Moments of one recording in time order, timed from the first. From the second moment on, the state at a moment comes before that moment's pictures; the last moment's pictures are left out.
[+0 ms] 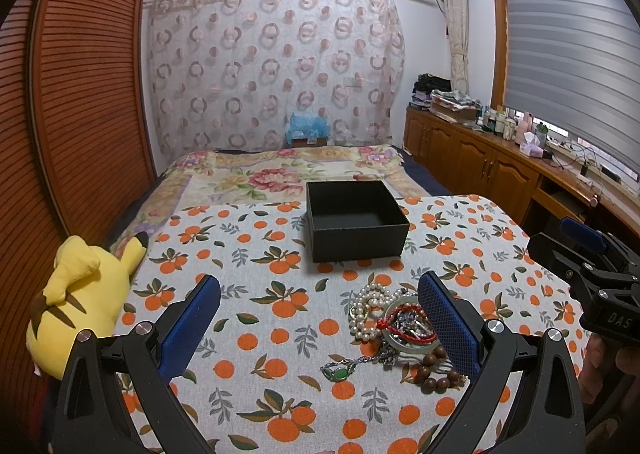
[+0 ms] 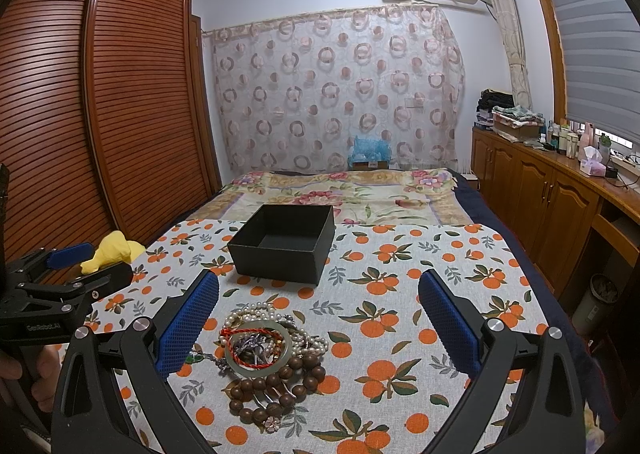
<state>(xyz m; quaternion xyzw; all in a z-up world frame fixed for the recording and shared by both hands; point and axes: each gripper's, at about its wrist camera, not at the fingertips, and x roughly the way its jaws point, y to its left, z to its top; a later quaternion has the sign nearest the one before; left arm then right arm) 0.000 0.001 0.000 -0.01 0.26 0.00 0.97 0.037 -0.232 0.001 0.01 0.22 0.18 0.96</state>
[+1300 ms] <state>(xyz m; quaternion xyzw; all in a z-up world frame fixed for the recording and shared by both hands) 0.027 0.014 -0.057 -0.01 0.36 -0.04 0.93 0.052 -0.233 -0.046 -0.01 0.27 0.21 0.94</state>
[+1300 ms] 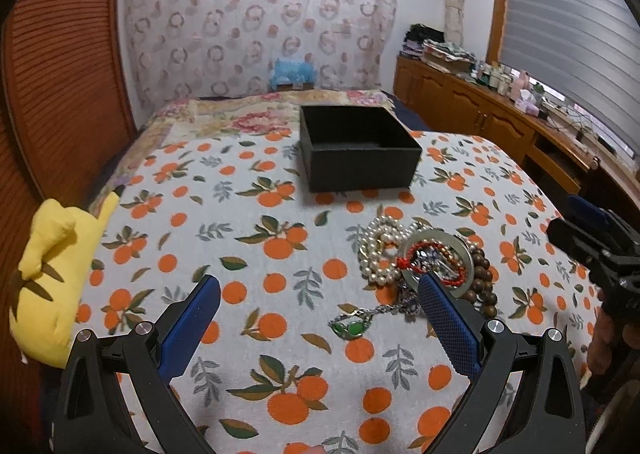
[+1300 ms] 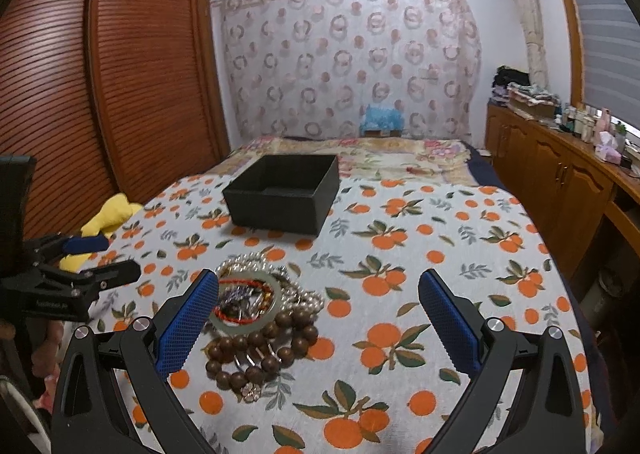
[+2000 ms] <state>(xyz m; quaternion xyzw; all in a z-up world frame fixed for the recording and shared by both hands) 0.078 -0.028 -0.081 -0.03 0.41 -0.18 0.90 0.057 -0.233 -0.068 -0.03 0.31 0.23 0.92</state>
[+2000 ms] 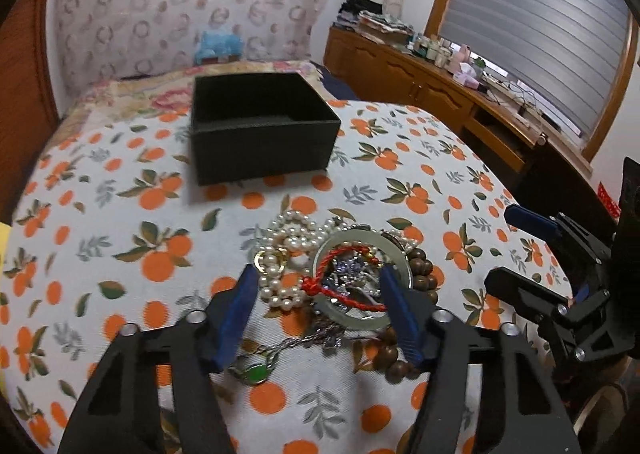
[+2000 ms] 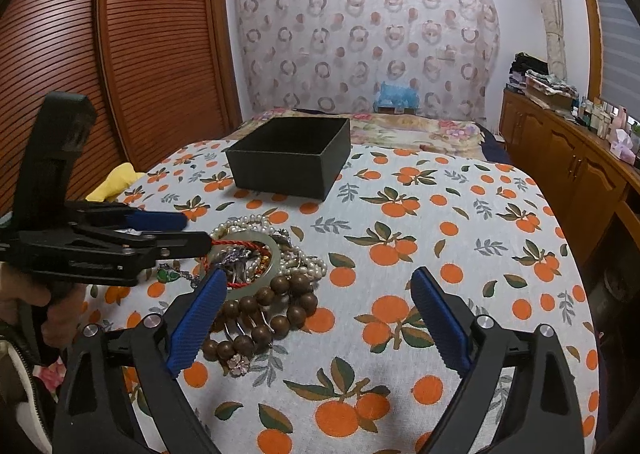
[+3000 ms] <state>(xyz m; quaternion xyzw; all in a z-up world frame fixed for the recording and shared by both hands) 0.045 0.007 -0.043 -0.07 0.34 -0.16 0.93 0.084 -0.174 -0.074 -0.08 0.34 0.31 0.88</state>
